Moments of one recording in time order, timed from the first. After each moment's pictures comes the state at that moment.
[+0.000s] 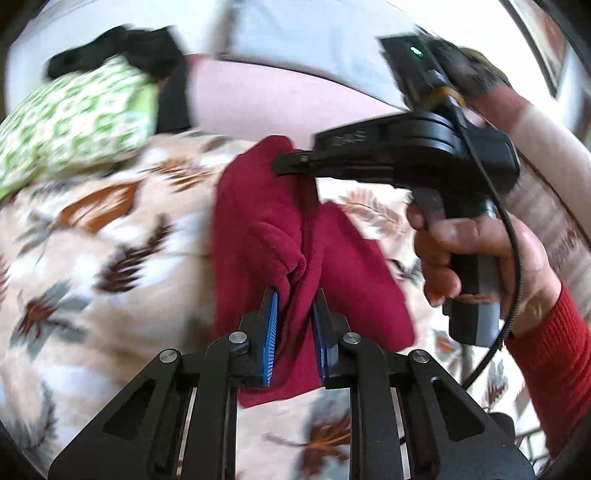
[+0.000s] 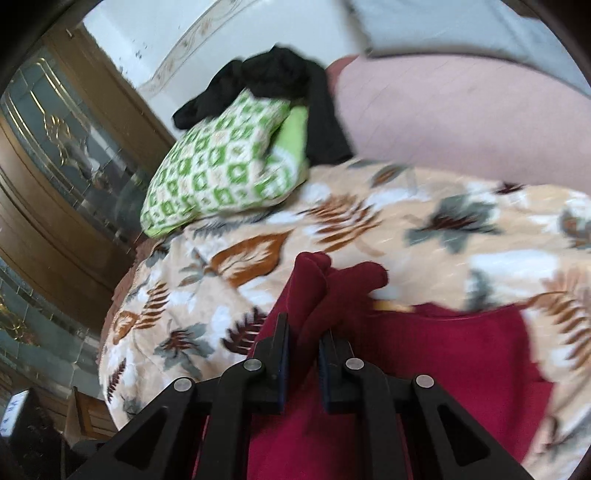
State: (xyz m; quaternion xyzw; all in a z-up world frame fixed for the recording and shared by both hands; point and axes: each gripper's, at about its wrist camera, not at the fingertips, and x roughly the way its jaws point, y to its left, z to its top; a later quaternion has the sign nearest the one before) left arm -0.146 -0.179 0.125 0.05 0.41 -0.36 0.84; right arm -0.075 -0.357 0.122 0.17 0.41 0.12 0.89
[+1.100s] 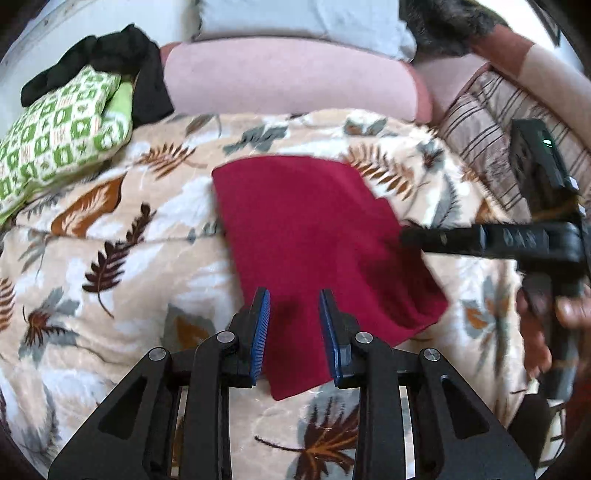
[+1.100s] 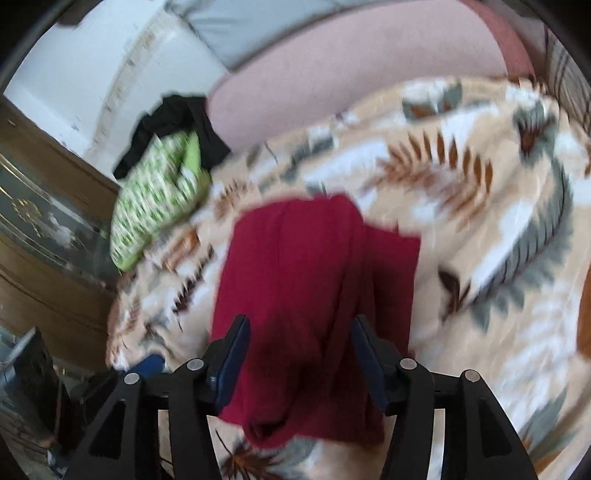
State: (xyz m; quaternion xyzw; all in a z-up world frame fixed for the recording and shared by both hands) left arm -0.167 -0.204 0.077 0.13 0.43 -0.31 0.84; right arm -0.204 -0.451 0.055 0.29 0.45 0.04 0.84
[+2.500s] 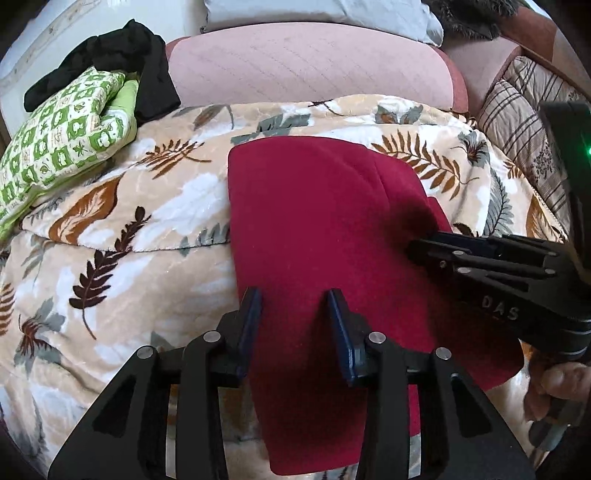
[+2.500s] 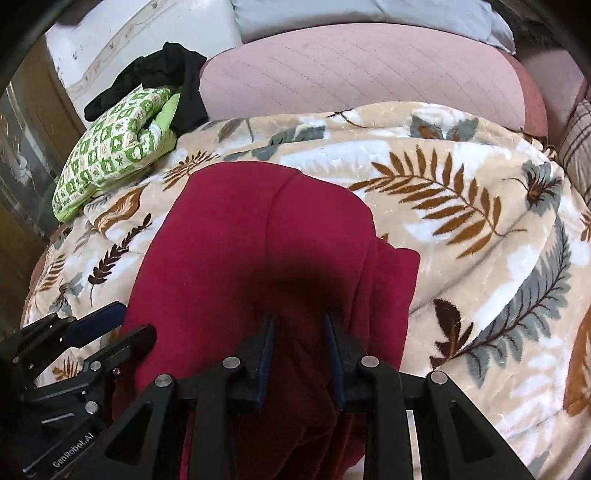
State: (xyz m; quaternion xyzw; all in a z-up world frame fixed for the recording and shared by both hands) left arm -0.142 -0.246 0.034 0.15 0.41 -0.25 0.86; right arm -0.171 -0.435 0.018 0.13 0.43 -0.03 0.89
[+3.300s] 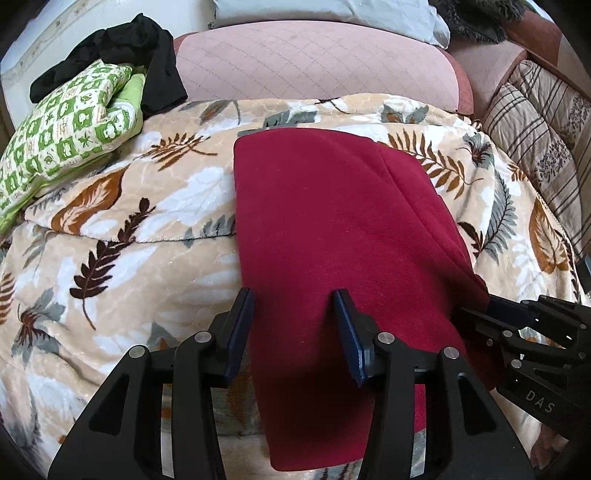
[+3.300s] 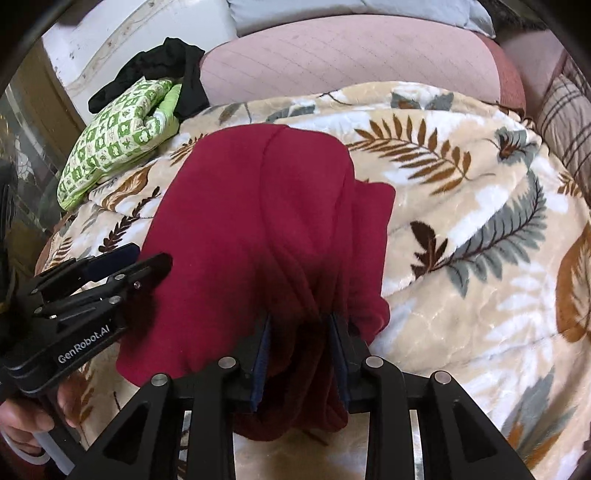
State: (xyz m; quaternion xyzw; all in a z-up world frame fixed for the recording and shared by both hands) left arm -0.142 -0.240 0.029 0.14 0.42 -0.24 0.86; right arm -0.230 -0.416 0.013 0.15 0.44 -0.04 0.88
